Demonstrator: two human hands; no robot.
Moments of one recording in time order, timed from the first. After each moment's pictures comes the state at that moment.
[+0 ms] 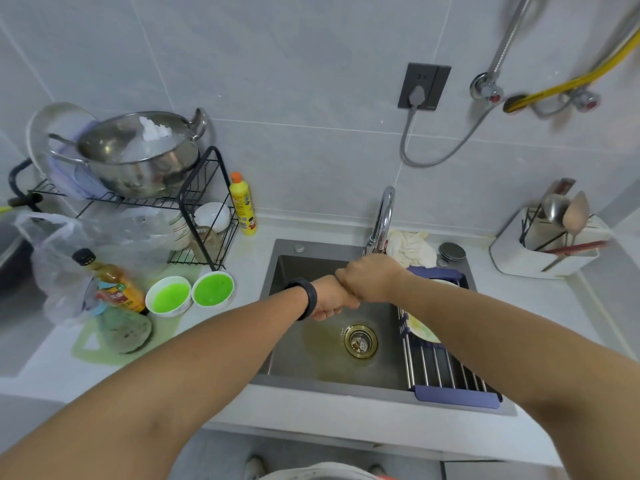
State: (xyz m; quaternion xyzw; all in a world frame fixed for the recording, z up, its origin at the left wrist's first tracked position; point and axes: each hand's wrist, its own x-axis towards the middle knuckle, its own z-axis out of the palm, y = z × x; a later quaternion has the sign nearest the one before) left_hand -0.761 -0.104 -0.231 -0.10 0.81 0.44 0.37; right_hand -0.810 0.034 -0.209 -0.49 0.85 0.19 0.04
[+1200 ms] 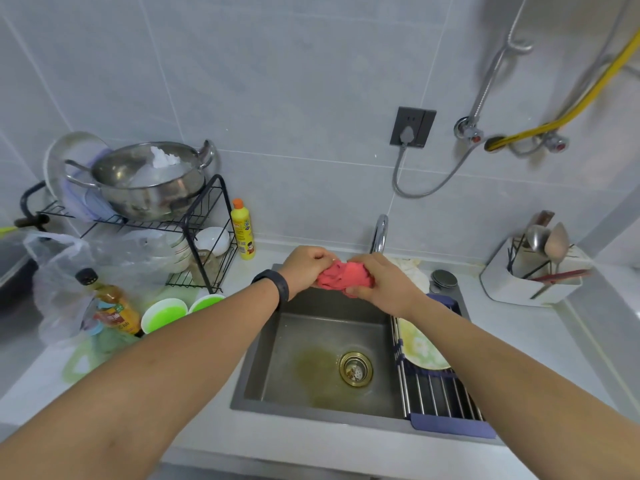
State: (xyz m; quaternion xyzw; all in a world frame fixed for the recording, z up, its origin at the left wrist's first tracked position) left_hand -0.788 -0.148 -0.183 -0.04 0.82 0.58 0.02; right_hand -0.802 0.072 -0.184 -0.29 0.91 -0.30 0.05
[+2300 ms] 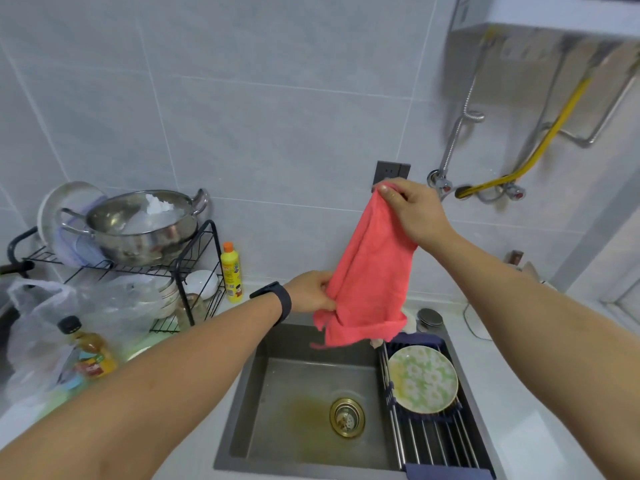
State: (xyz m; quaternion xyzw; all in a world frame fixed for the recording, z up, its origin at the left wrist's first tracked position) left_hand -0.805 -0.139 -0.125 0.10 0.90 0.40 0.12; right_hand -0.859 0.078 0.009 -0.23 0.86 -0.41 -0.21
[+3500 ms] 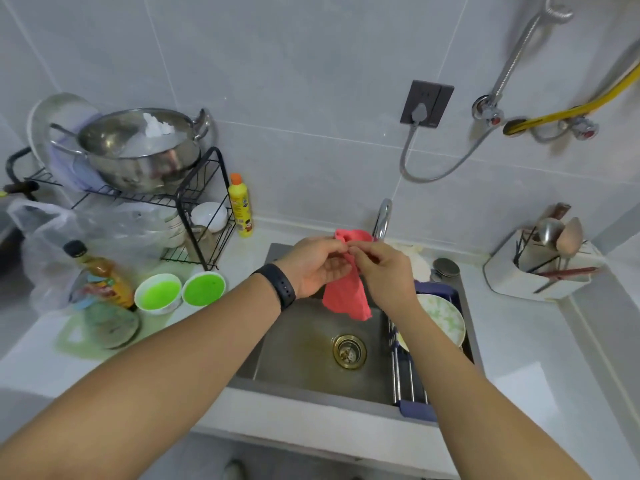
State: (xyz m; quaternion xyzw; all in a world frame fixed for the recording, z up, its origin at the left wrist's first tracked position) left_hand -0.761 -0.109 -0.141 -0.16 0.50 0.84 0.17; right_hand -0.770 0.047 -0.164 -0.13 0.84 -0.52 -0.05
